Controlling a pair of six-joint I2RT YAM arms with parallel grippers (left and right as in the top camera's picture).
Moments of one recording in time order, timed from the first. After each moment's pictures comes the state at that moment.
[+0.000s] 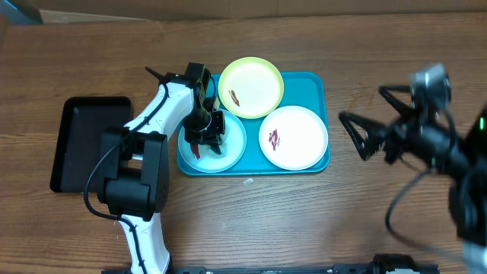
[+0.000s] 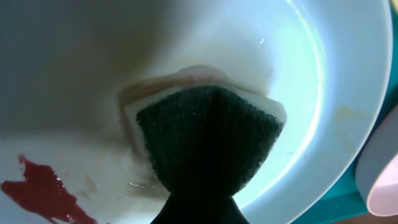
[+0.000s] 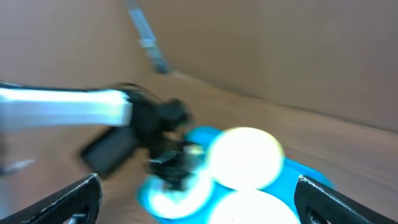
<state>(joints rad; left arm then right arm) -0.21 2.08 1.46 -1.01 0.29 -0.29 -0.03 0.98 1.30 -0.70 -0.82 -0.01</state>
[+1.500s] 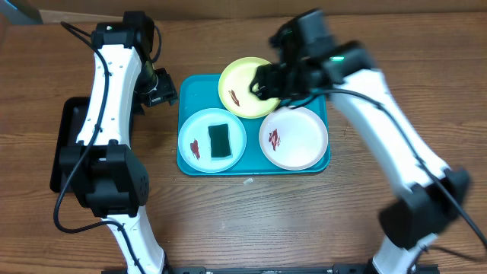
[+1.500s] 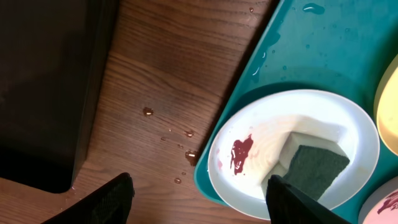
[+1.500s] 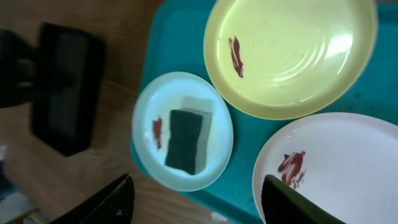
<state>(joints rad) 0.00 2.08 2.01 -1.50 -0.04 -0.41 0.48 1.93 1.86 -1.02 -0.34 0.37</state>
